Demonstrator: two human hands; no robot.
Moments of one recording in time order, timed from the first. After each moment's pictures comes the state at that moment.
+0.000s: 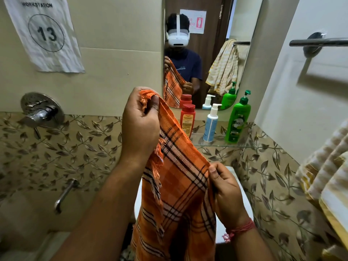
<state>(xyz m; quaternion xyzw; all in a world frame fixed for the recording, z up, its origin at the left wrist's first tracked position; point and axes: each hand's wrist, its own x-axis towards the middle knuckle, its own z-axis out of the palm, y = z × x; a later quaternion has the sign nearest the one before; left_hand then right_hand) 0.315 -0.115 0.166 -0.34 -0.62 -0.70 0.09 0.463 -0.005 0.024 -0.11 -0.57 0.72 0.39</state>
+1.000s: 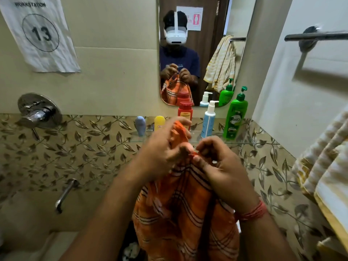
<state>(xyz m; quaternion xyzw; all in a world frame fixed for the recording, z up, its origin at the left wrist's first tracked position) 0.326 -0.121 0.134 -0.58 -0.65 -0.47 -0.13 0.480 -0.017 0.098 -0.13 -0.83 0.38 0.39</state>
